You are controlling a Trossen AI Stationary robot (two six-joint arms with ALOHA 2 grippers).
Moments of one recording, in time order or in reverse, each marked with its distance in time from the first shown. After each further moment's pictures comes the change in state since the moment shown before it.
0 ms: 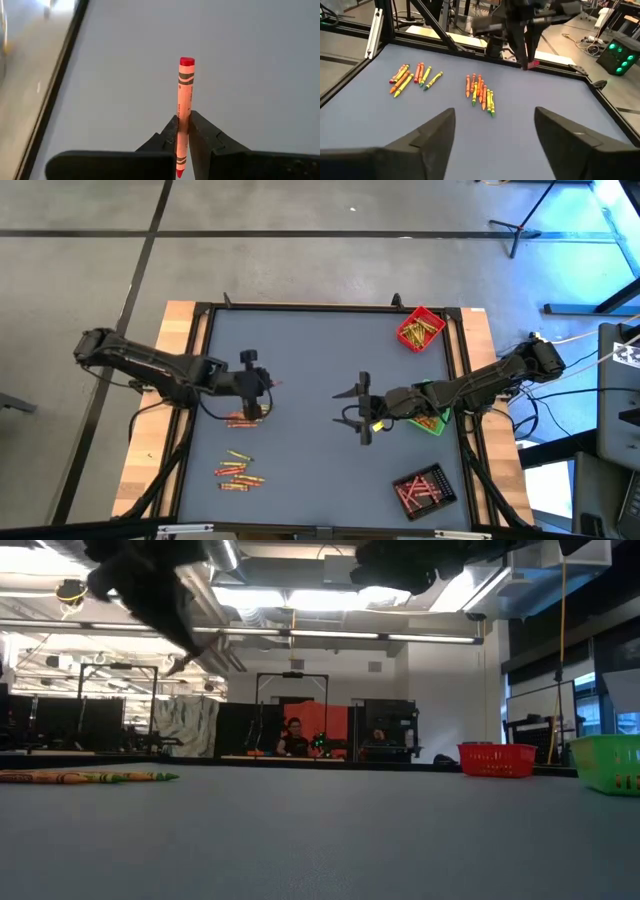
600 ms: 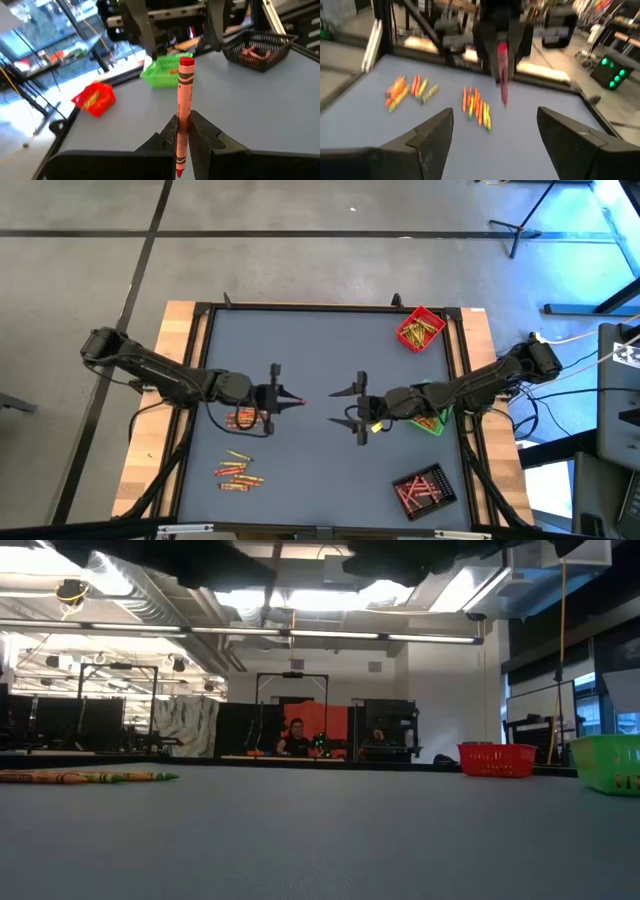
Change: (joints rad) left arm -0.034 0.104 -0.210 0.973 0.191 0.361; right arm 0.000 0.036 -0.001 0.127 0.009 -0.053
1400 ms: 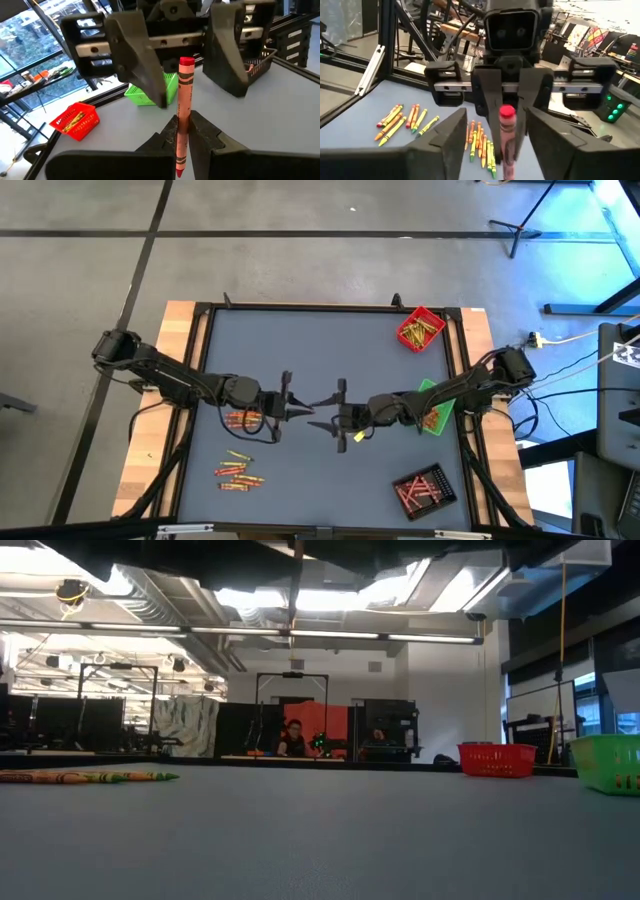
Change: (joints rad) left arm -0.004 0.137 0.014 0.193 0.095 0.040; right arm 0.000 0.234 0.111 0.267 -0.029 -0.105
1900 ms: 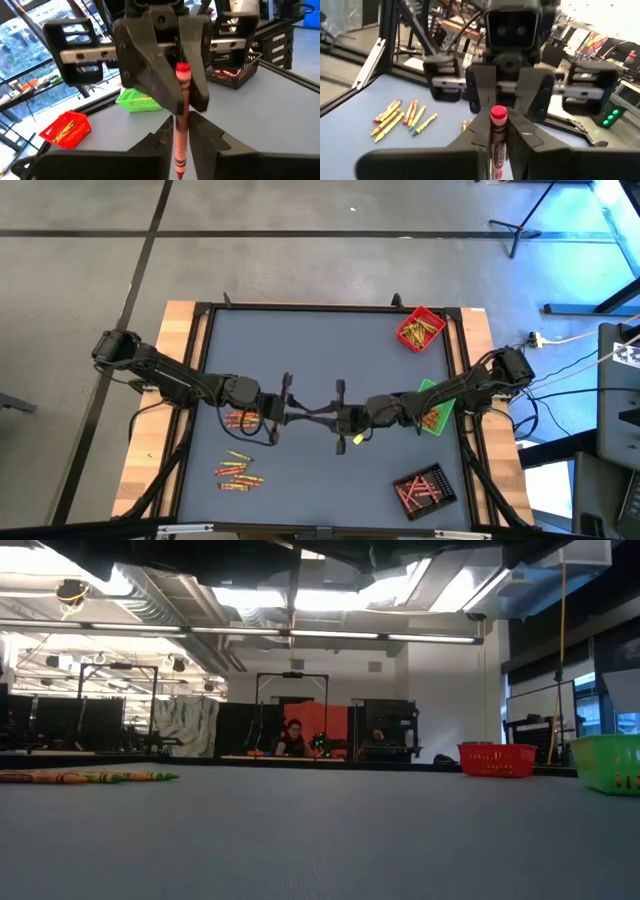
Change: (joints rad) left arm -0.002 0.000 0.000 0.008 0.048 0.018; right arm 0.001 0.011 0.023 -0.028 0.000 -0.050
